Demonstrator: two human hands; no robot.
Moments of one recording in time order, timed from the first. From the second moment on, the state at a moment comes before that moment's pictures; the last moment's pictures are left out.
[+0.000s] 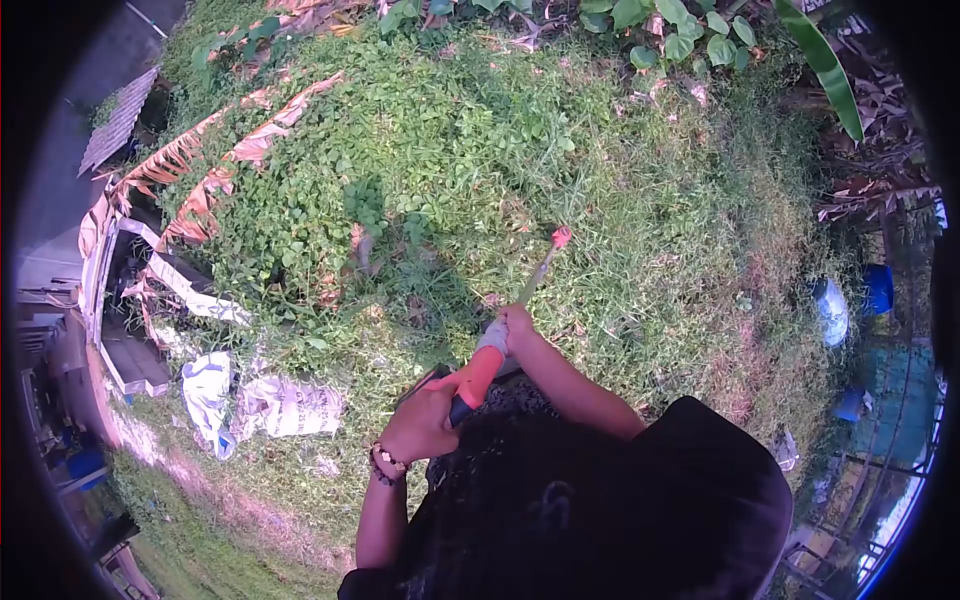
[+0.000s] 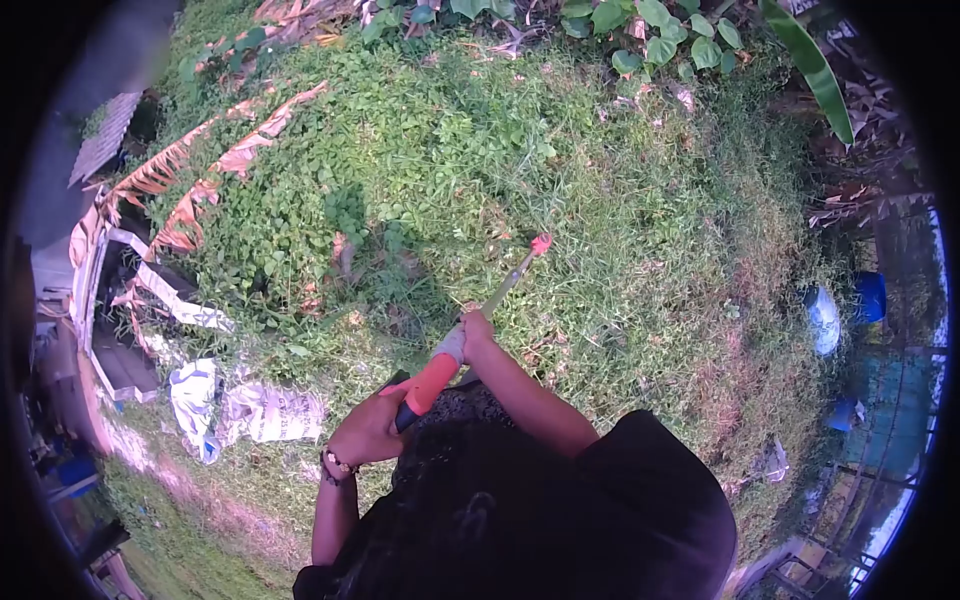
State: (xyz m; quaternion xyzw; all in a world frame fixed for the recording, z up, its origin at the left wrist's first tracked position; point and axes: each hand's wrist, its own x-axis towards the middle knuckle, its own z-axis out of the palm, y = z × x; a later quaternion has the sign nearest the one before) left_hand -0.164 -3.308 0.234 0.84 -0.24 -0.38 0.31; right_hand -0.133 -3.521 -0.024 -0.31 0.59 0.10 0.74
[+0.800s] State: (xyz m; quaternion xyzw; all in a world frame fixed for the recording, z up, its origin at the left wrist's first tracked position) left_hand -0.176 -3.395 0.218 0.92 -0.10 -0.29 0.24; right_hand -0.030 -3.526 -0.056 -0.28 0.36 0.23 0.86
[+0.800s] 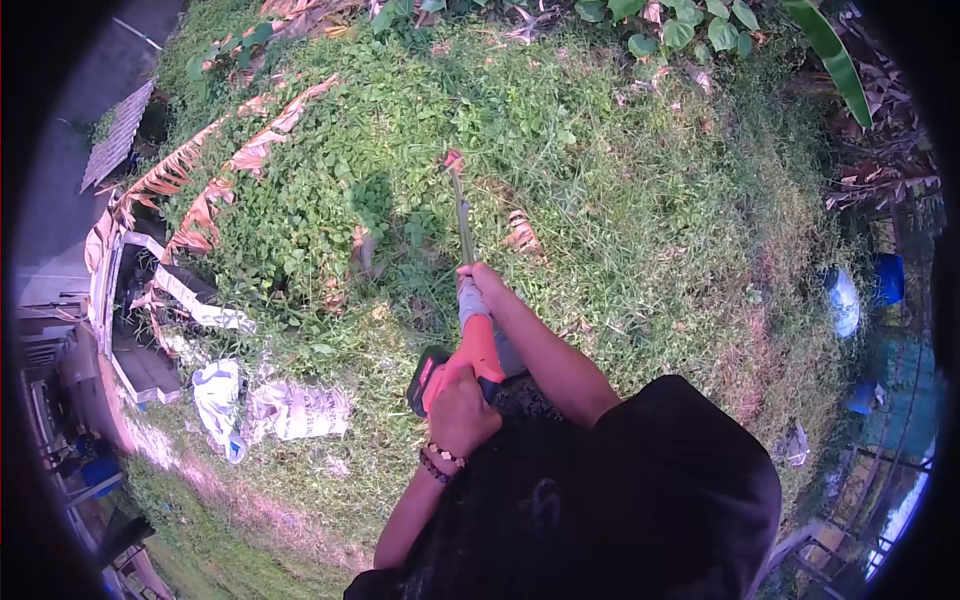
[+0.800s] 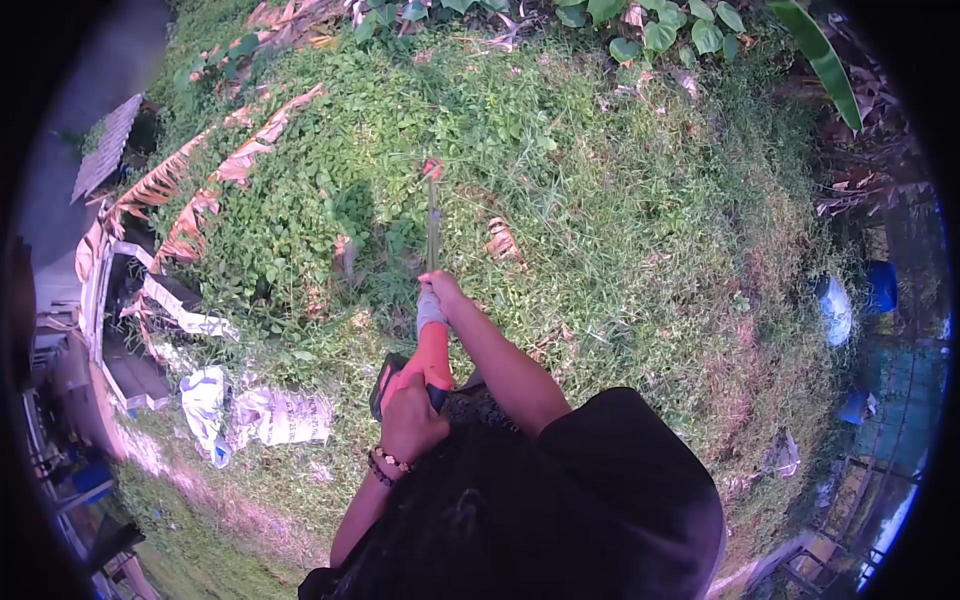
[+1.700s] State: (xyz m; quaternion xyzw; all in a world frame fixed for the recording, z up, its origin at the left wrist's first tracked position) left_hand -0.172 -3.311 0.268 0.85 -0.12 -0.37 0.35; right_hand -0.097 -3.479 0.011 -0.36 0.57 0.14 0.72
